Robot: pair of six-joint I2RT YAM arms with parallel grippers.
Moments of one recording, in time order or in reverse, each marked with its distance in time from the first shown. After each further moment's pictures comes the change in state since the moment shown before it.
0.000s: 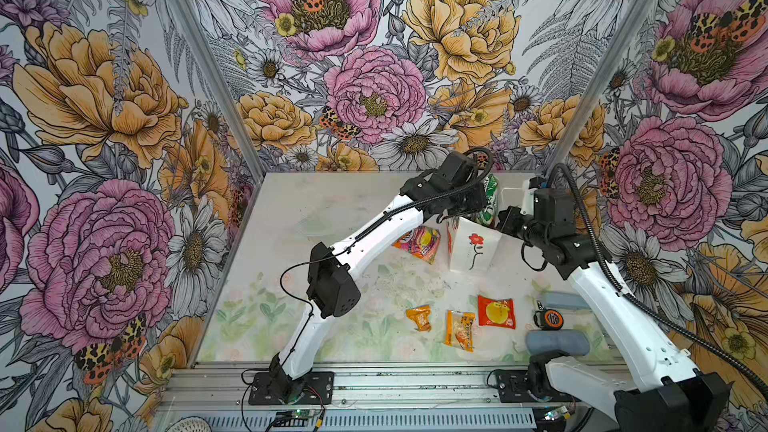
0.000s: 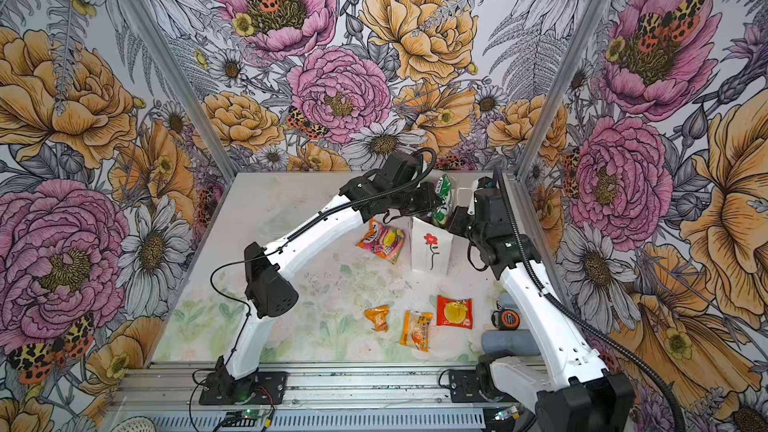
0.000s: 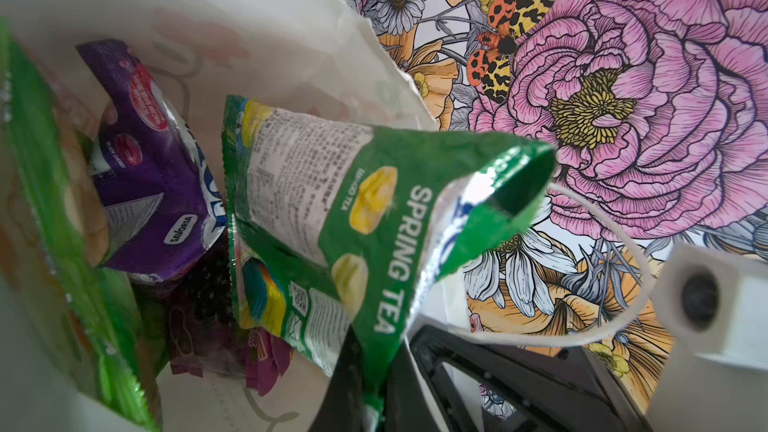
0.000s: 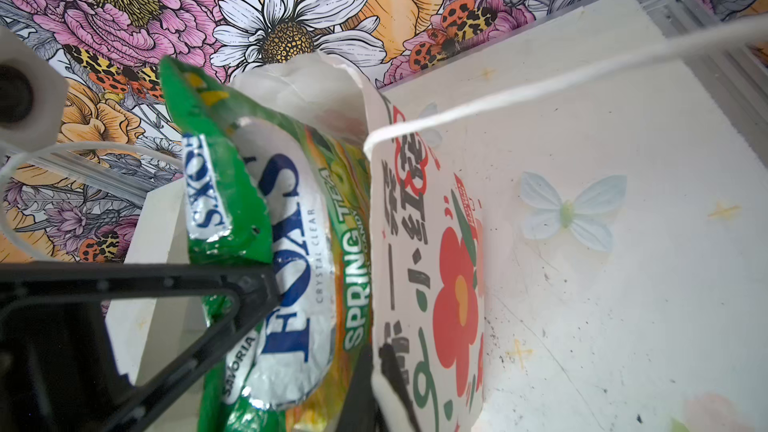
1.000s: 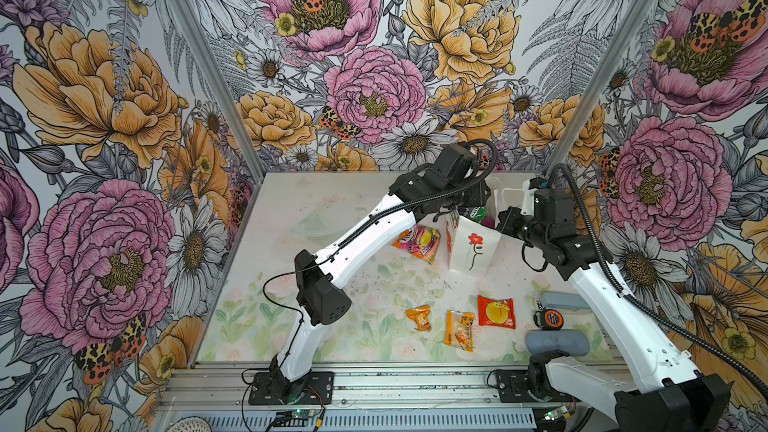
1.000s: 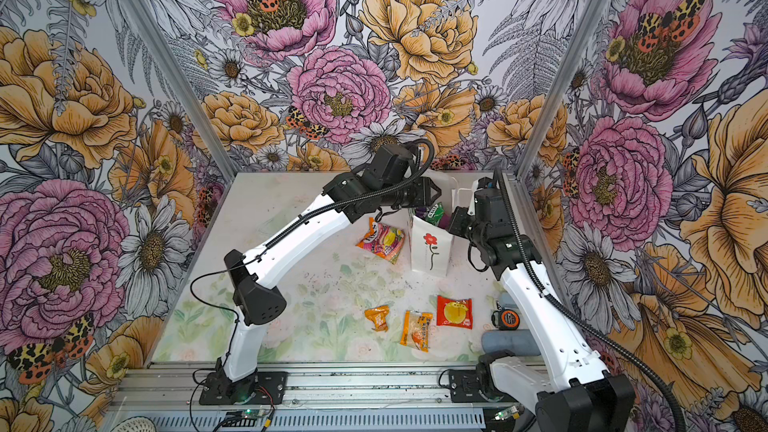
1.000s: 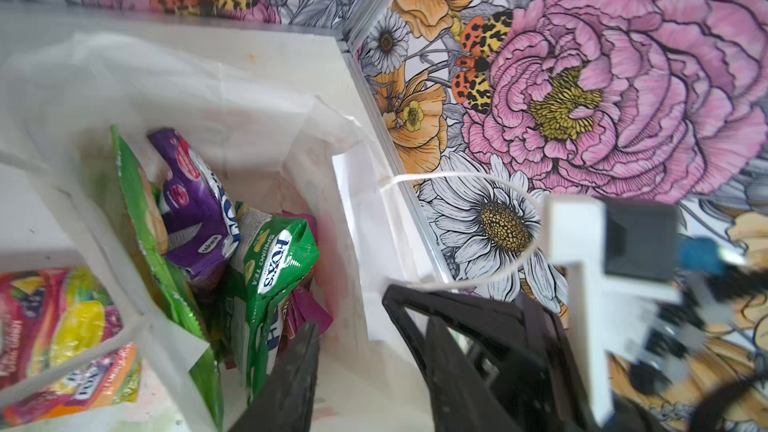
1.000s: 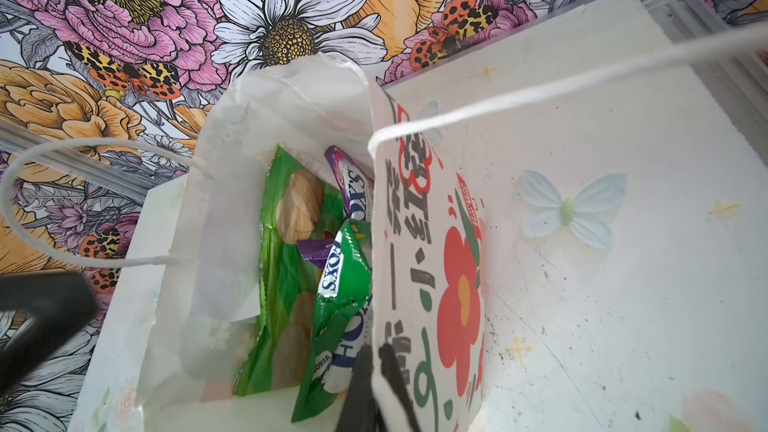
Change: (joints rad) left arm -0.049 -0.152 -0.011 -0.069 -0.148 0.178; right arm 0.000 -0.006 0.000 -0.008 -0.003 -0.005
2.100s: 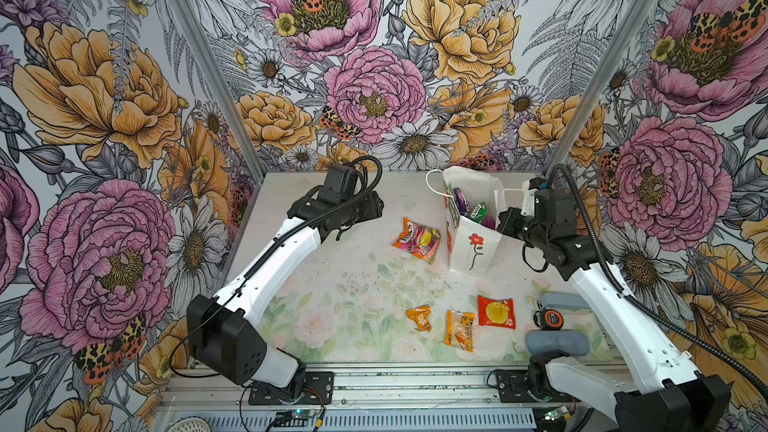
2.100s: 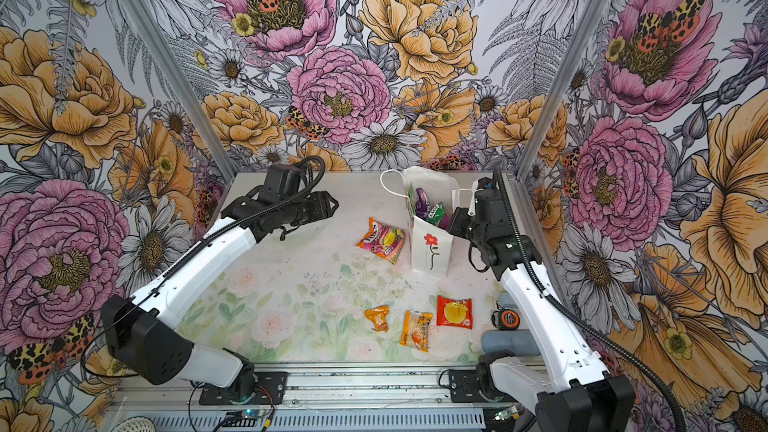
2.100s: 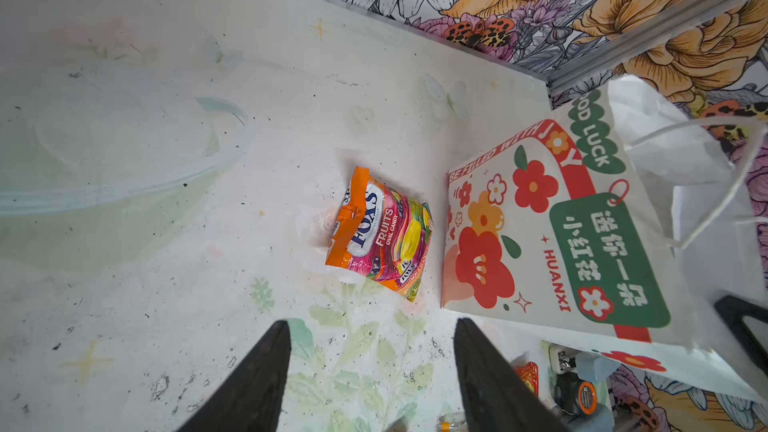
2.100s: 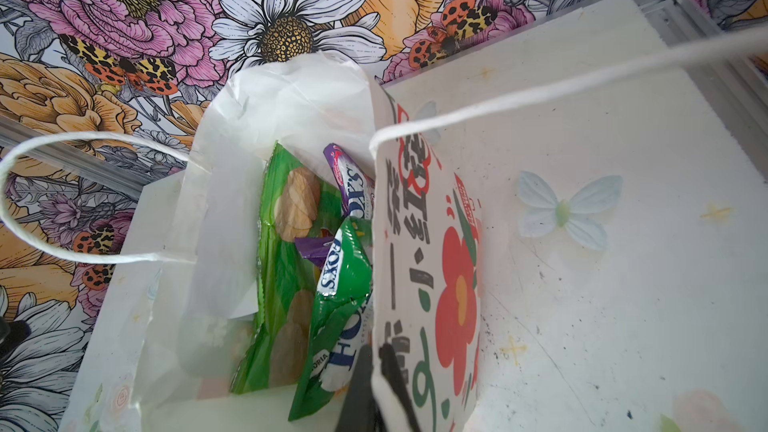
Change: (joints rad) left arm 0.465 -0.577 -0.943 0.149 0.037 0.080; right arm -0.002 -0.004 0.000 -0.007 0.005 -0.015
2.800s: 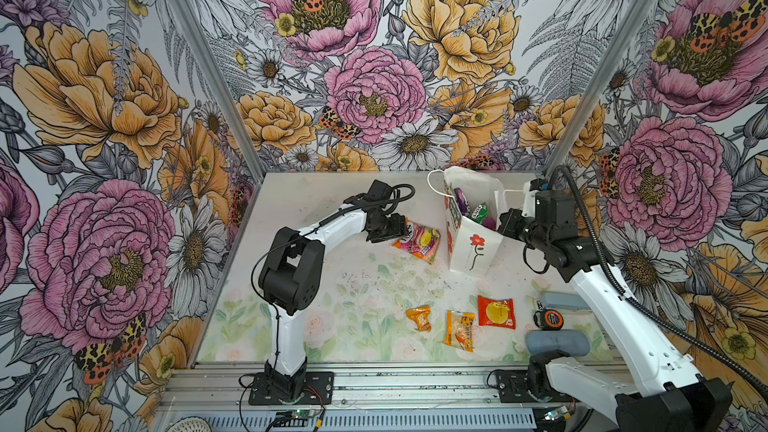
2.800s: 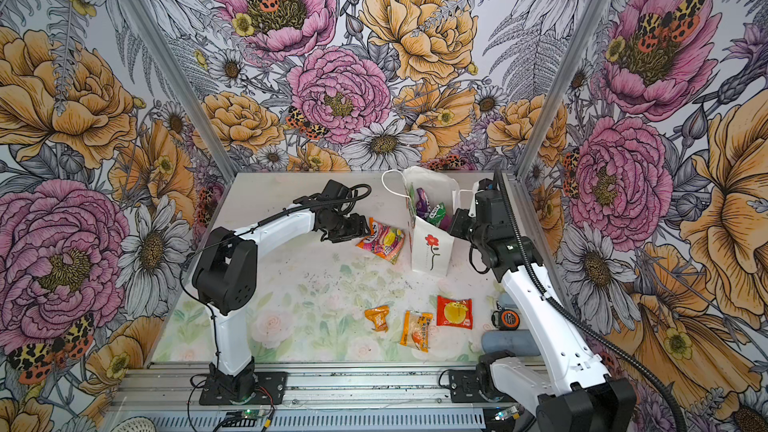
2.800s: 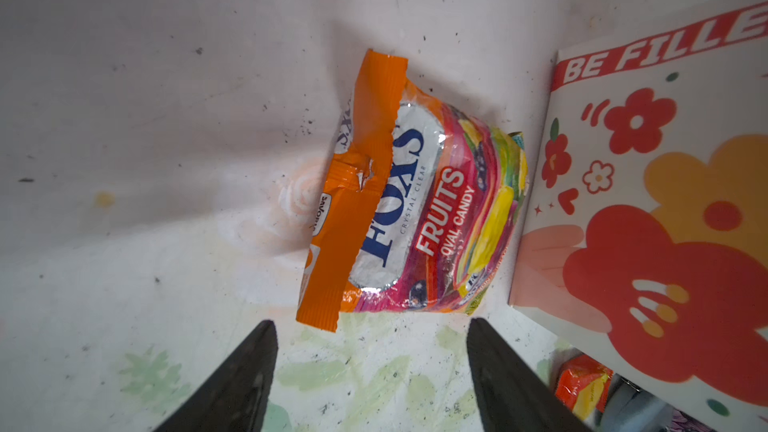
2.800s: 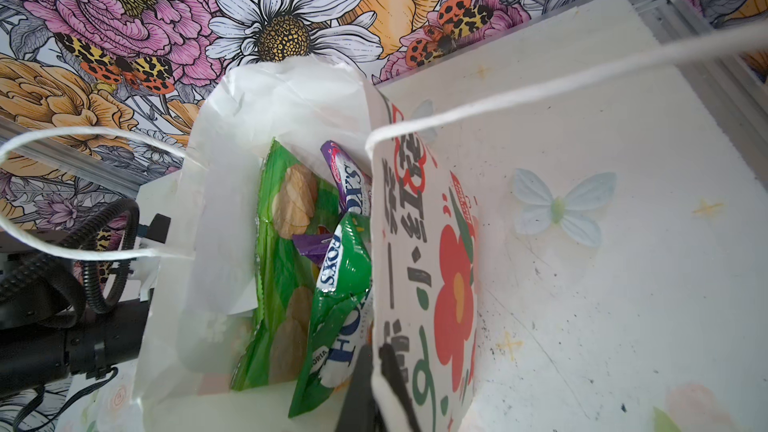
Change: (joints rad) left arm -0.043 0.506 0.106 0.050 0.176 0.041; right arm 0.000 -0.013 -0.008 -0.010 0.003 0.000
